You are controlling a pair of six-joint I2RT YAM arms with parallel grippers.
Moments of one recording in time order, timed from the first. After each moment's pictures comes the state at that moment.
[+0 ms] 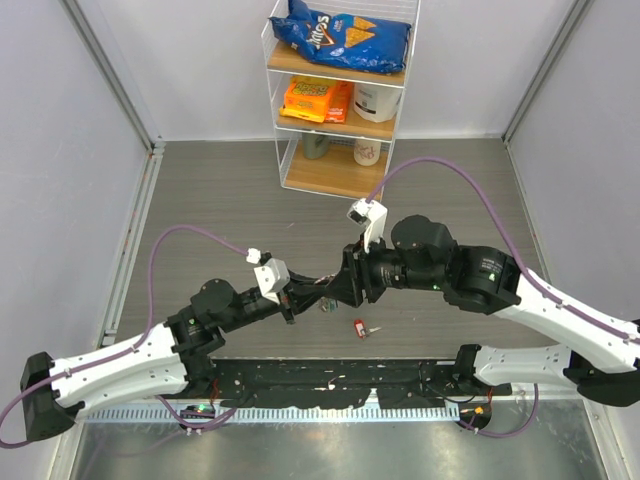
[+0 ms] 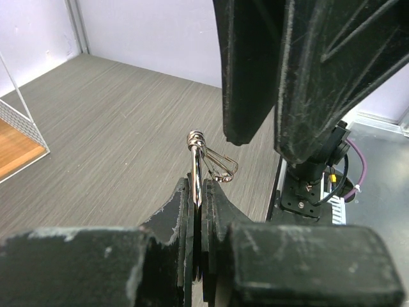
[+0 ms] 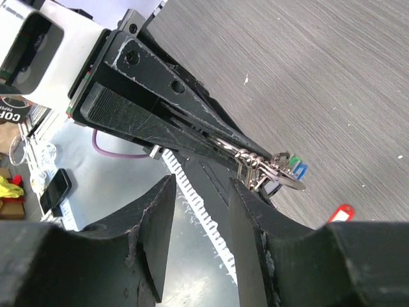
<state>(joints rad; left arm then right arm) -1.09 0.71 0.49 0.35 0.12 -0.08 1.13 1.06 1.32 -0.72 -0.10 0.53</state>
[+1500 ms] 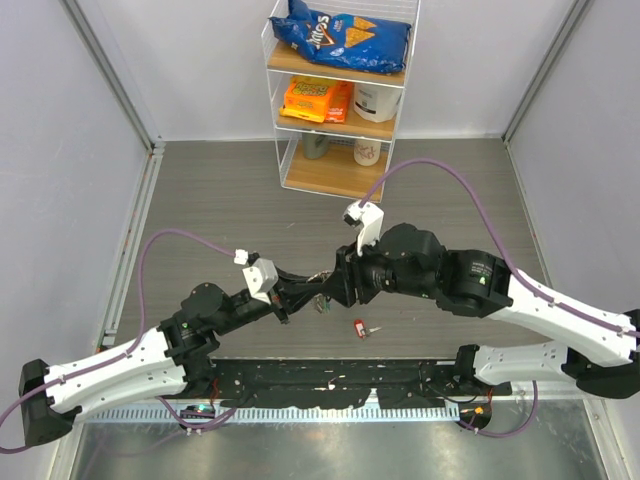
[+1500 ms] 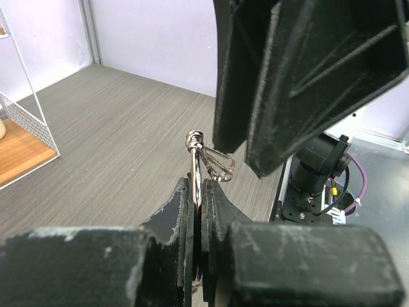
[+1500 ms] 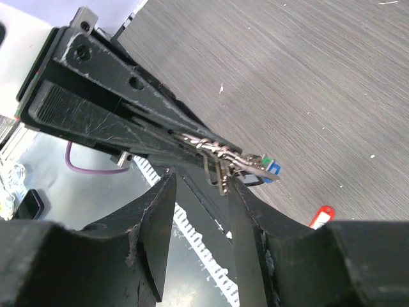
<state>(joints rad) -1.09 0.64 0.46 0.35 0.08 -0.11 1.18 1.09 1.32 -0.71 0.07 0.53</state>
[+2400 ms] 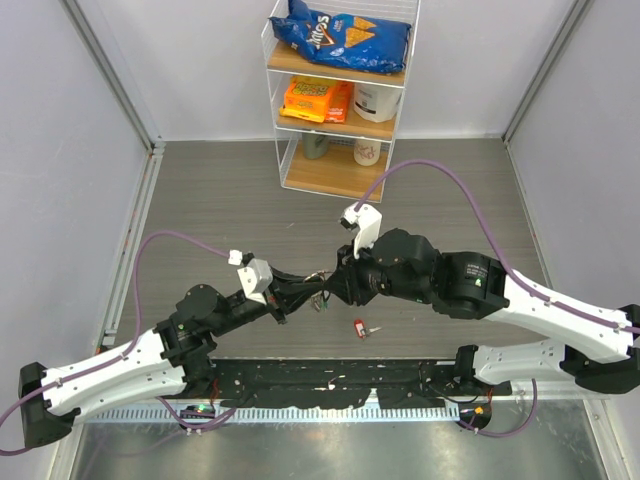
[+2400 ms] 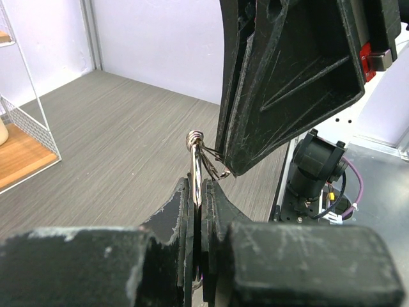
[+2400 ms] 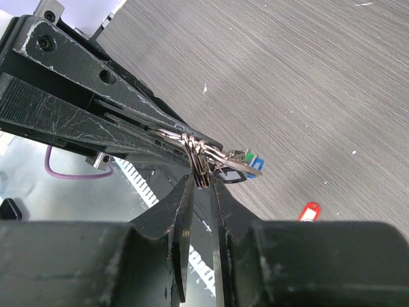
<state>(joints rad) -1.09 0.61 0.46 0.34 0.08 -0.11 1.24 1.11 1.34 -0.73 0.18 0.53</state>
